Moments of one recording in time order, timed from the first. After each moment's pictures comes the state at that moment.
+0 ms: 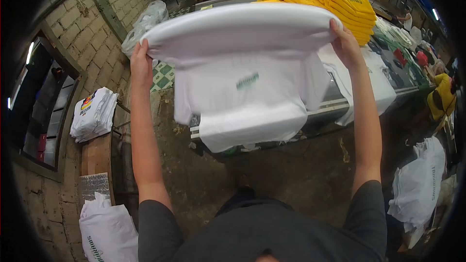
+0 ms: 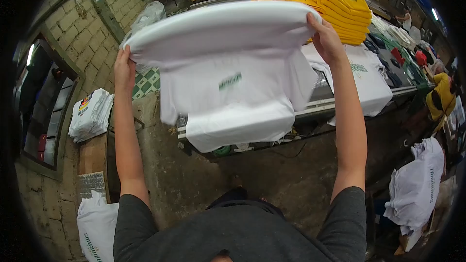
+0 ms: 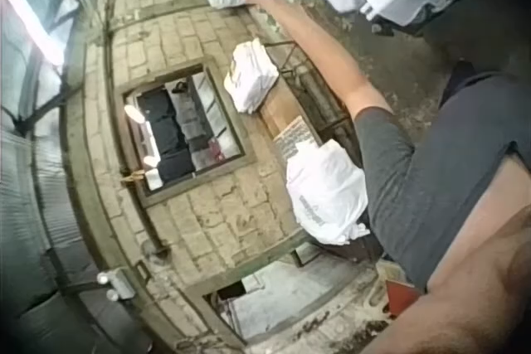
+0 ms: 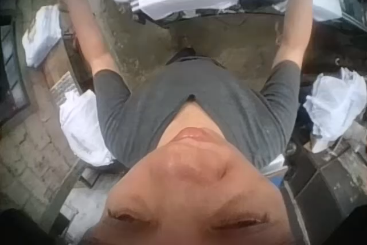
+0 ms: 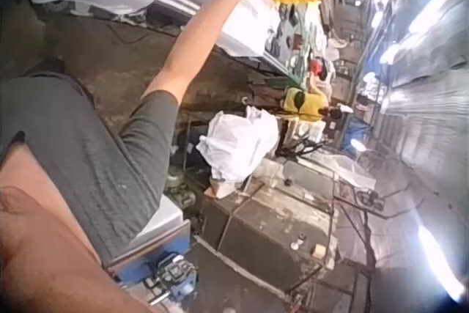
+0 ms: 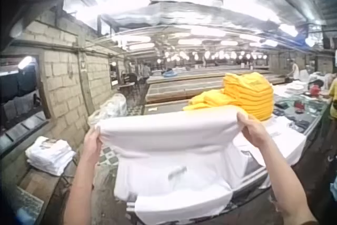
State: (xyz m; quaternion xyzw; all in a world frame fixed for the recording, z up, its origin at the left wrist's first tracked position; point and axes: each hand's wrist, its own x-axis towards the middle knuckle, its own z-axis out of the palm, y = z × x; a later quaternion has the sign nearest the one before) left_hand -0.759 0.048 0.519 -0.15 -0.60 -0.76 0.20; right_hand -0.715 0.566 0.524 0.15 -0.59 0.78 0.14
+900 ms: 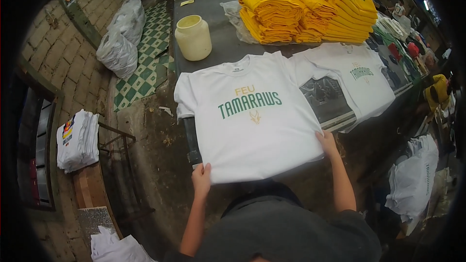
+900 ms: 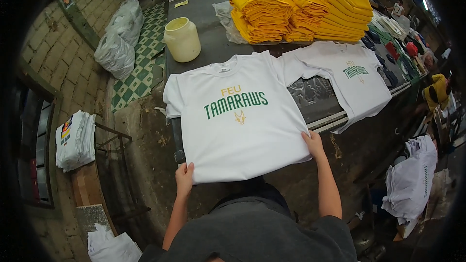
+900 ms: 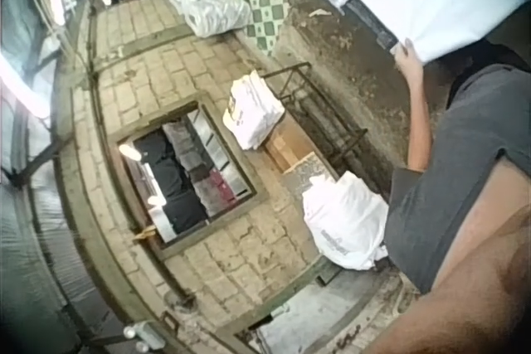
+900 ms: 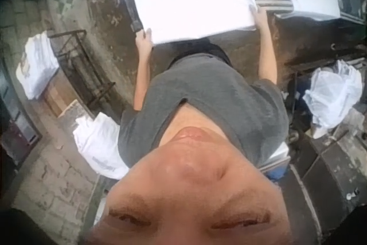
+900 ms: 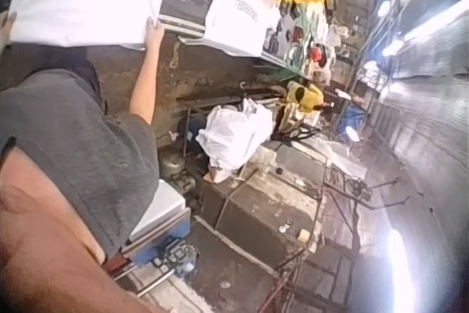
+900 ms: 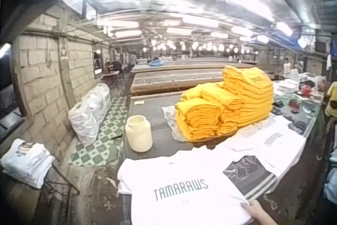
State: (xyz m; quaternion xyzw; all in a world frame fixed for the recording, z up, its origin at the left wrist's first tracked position) left_hand -0.667 0.070 0.218 0.12 -0.82 -0.56 0.00; right_hand -0.662 0.559 0.219 -0.21 -0.79 0.57 0.03
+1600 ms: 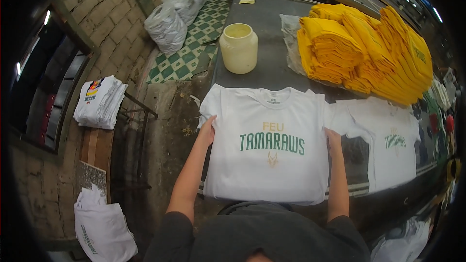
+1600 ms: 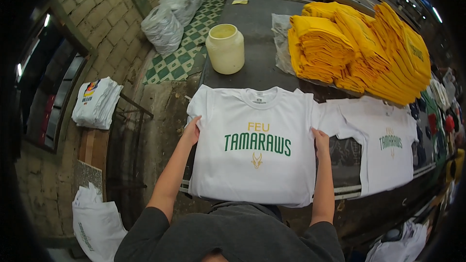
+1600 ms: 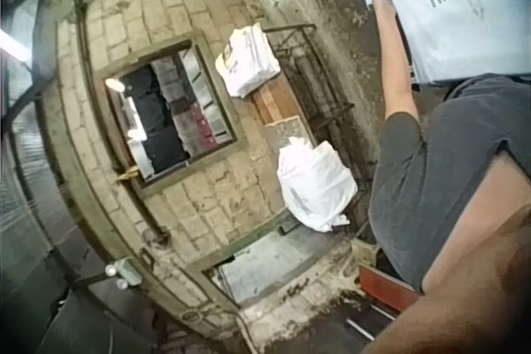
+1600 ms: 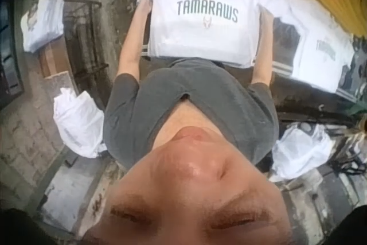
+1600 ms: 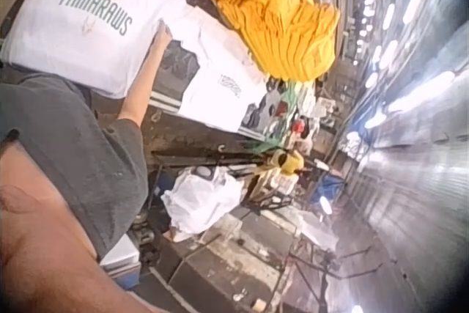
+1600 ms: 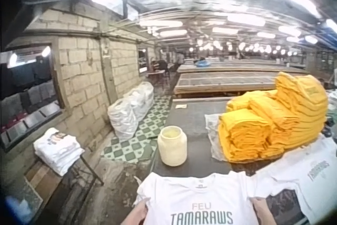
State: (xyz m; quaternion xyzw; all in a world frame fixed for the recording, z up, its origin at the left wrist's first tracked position) left_hand -0.937 0.069 0.199 0.29 -0.46 -0.83 -0.10; right_hand -0.932 0.576 0.208 -0.25 -0.69 0.67 -0.02
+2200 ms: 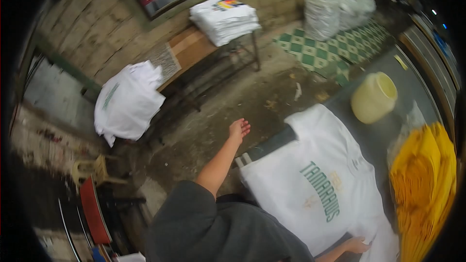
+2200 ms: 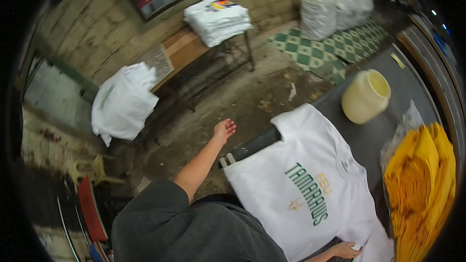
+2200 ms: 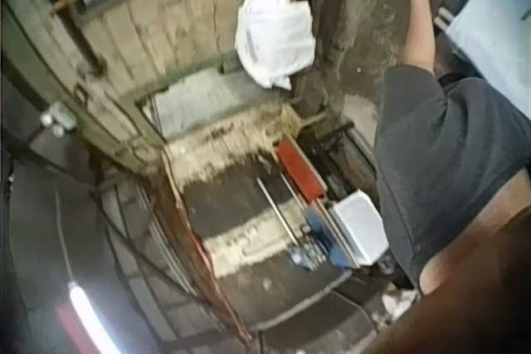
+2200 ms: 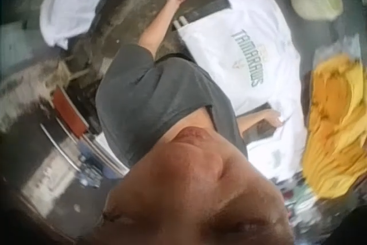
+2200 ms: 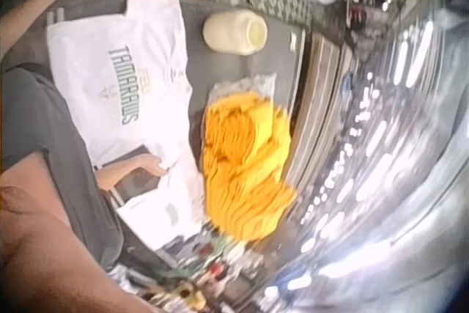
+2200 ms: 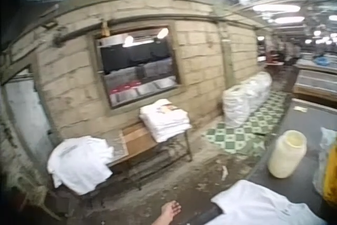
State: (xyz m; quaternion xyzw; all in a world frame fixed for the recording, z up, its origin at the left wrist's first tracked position) left_hand -0.752 -0.034 0.131 0.54 -0.27 -0.73 0.31; right_hand -0.964 0.655 0.158 -0.28 -0.89 0.09 0.33
